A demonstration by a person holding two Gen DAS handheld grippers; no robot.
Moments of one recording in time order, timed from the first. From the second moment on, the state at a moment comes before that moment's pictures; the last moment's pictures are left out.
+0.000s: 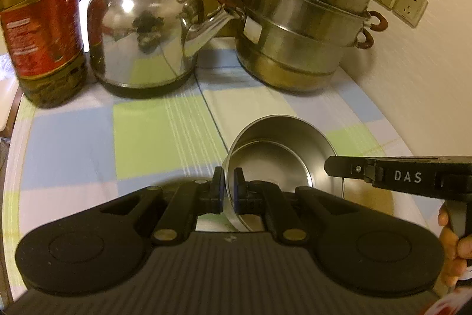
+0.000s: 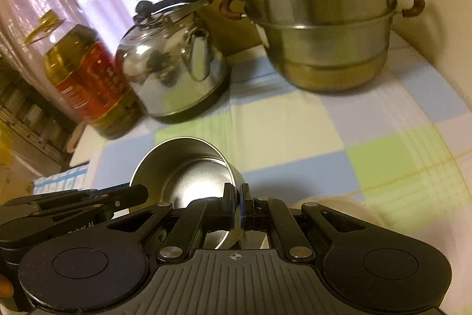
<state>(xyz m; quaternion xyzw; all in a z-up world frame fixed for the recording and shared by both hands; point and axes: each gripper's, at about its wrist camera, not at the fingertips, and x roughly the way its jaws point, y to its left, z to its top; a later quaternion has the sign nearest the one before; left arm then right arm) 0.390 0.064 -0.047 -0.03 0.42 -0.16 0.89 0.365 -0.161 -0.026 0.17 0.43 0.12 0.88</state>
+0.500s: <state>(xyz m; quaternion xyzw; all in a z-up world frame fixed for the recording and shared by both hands) 0.294 0.052 -0.053 -0.04 0.45 -0.17 0.88 0.266 -0.175 -0.031 0.18 0.46 0.12 0.86</state>
